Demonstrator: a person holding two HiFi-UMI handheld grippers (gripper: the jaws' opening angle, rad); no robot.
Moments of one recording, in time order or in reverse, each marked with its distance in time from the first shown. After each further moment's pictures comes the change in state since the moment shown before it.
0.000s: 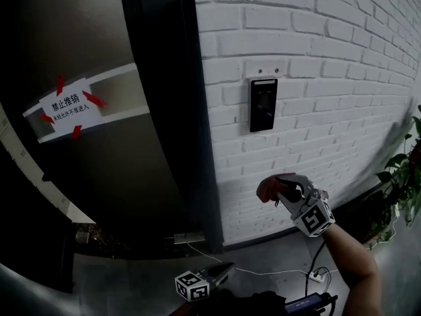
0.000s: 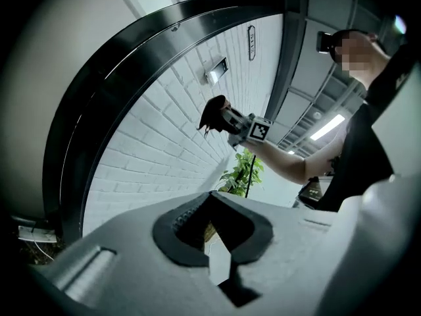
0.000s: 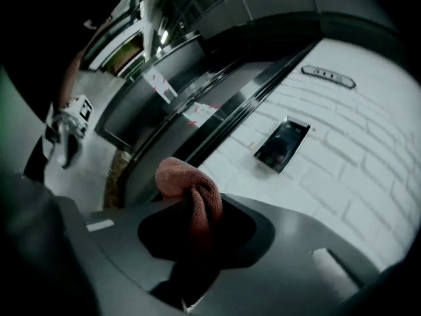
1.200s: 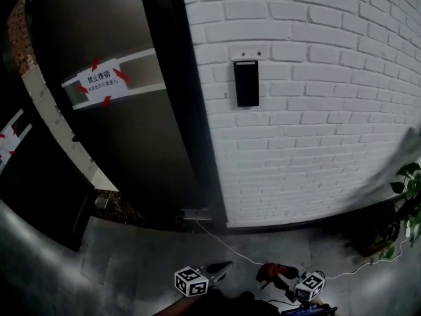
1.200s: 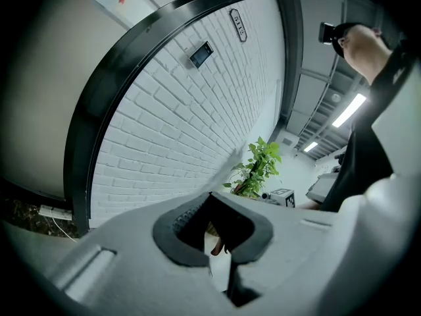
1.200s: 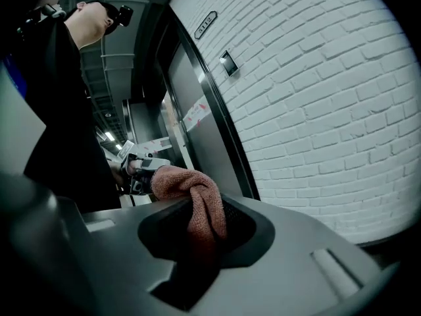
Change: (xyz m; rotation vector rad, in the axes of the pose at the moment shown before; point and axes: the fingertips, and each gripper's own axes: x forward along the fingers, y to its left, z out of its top) left arm 0.042 -0.102 -0.100 0.002 0.009 0.215; right arm -0.246 0.304 -0.166 1.084 -0.038 0.377
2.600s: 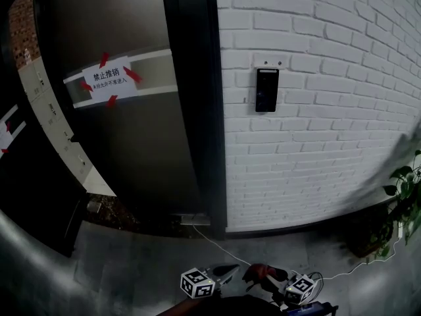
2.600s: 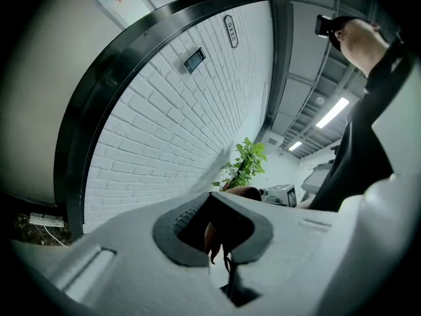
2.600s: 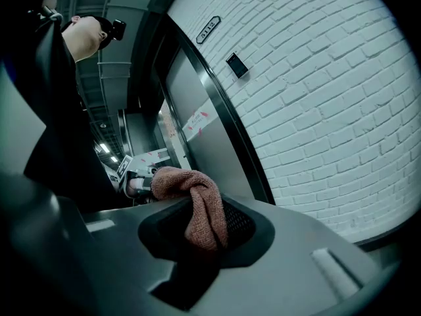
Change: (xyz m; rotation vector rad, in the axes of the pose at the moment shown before) left arm -0.038 0.004 0.000 0.037 0.002 -0.119; right arm 0.069 0.078 0.027 0.052 -0.097 -0.021
